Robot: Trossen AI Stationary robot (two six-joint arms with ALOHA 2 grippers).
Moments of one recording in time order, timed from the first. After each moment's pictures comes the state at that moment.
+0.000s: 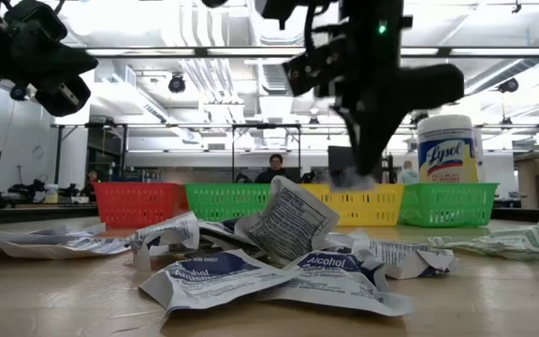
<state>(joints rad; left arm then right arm) 0.00 0.06 0.19 -0.26 0.08 -0.37 0.30 2.12 1.72 -1.32 0.36 0.25</state>
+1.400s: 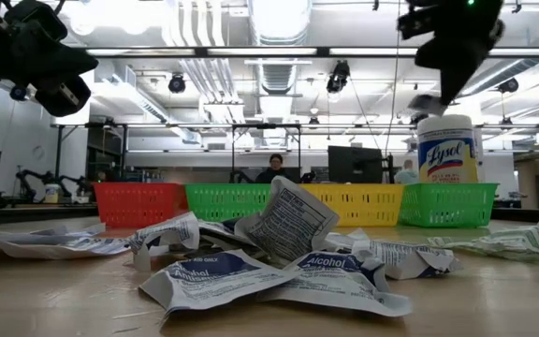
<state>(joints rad) 0.00 0.06 0.19 -0.26 0.08 -0.37 0.22 1.46 1.21 -1.55 0.68 1.08</state>
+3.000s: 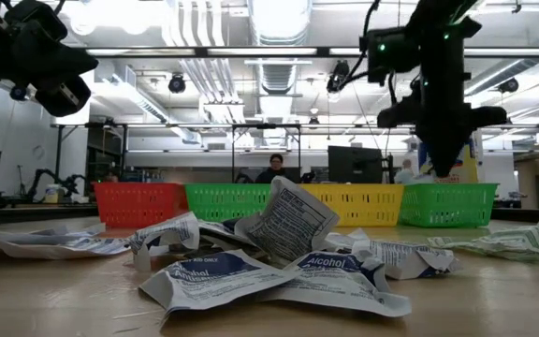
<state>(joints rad) 0.00 0.06 0.19 -0.26 0.08 -0.37 -0.25 1.45 0.96 -1.06 0.15 1.07</state>
